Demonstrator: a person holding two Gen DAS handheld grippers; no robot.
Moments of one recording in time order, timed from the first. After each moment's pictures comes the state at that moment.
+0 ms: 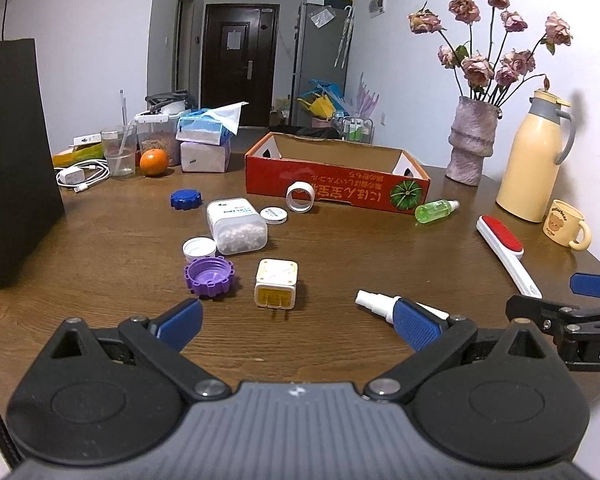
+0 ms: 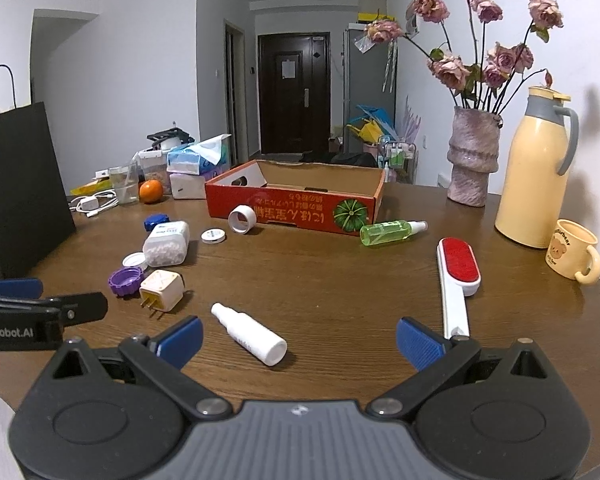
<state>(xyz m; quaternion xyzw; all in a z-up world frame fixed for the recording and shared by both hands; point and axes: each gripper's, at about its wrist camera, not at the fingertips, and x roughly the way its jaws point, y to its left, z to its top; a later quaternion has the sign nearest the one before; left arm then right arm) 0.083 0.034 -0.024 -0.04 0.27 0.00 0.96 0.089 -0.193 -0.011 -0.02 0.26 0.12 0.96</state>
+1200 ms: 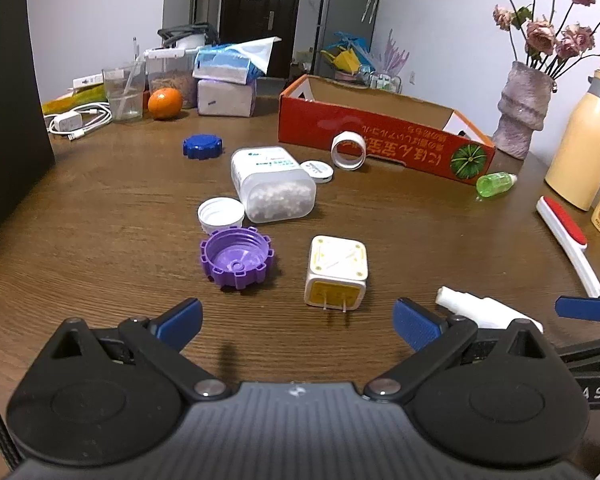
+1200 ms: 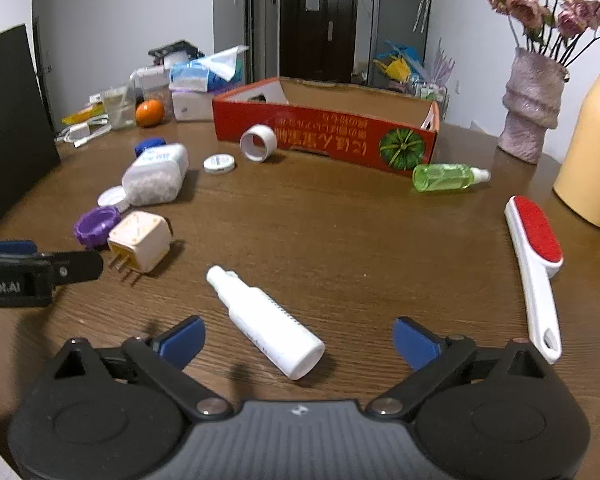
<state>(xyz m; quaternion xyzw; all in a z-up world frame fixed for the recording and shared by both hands) 0.171 0.074 -0.070 -0.06 0.34 0.02 0.94 0.185 -0.141 -0.068 -0.06 0.37 0.14 0.92</state>
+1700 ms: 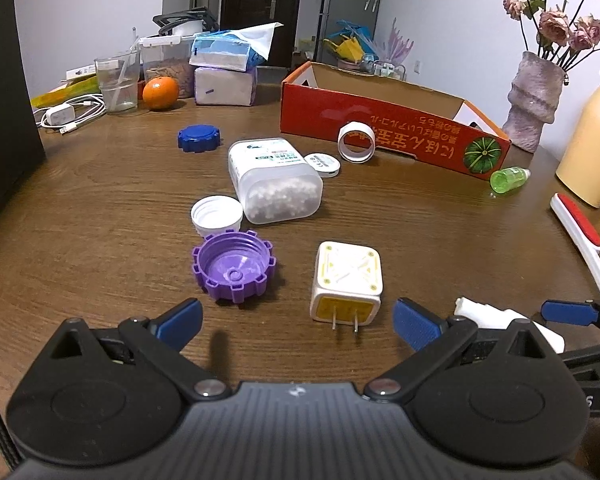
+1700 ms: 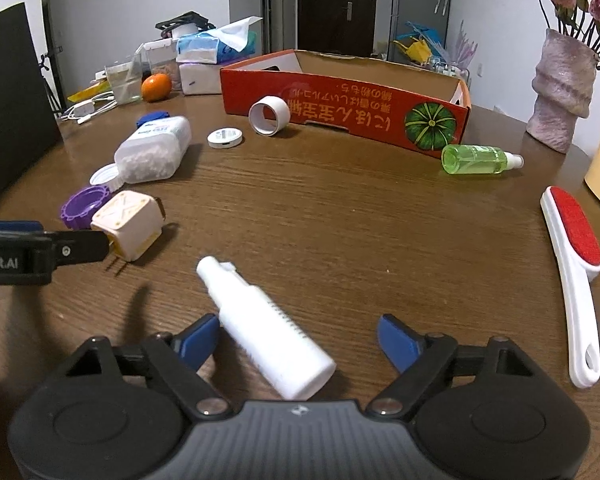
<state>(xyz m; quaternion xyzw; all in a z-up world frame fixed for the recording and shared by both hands) 0.198 0.078 -0.078 -0.06 0.36 0.03 0.93 0.216 -0.138 -0.088 -0.06 0.39 0.17 0.90</state>
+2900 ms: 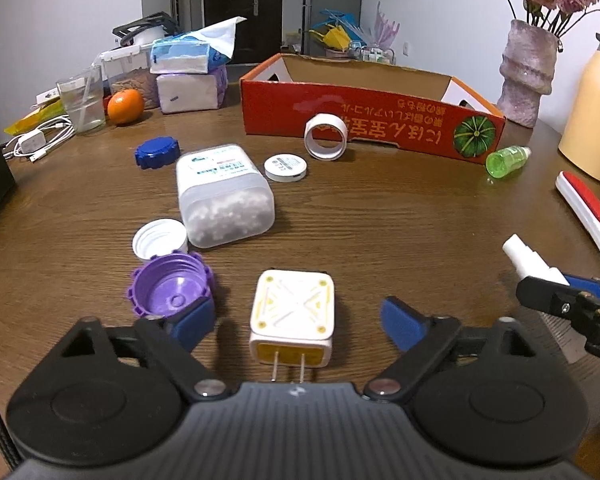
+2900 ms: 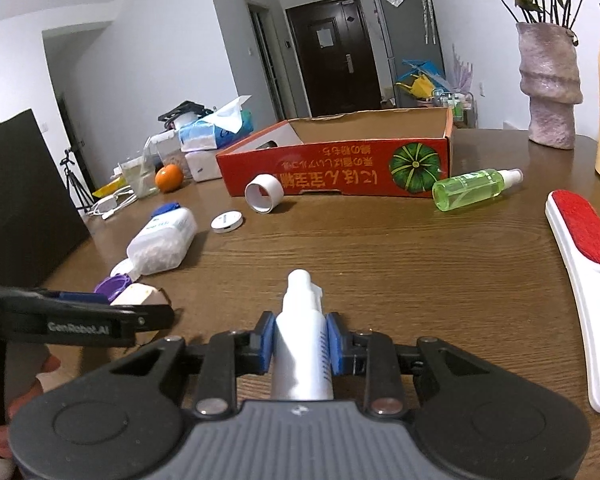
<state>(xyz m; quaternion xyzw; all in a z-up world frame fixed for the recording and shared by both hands) 0.238 0.038 -0.088 -0.01 0.37 0.02 0.93 0.230 -0.185 -0.083 0.06 0.30 0.21 0.93</state>
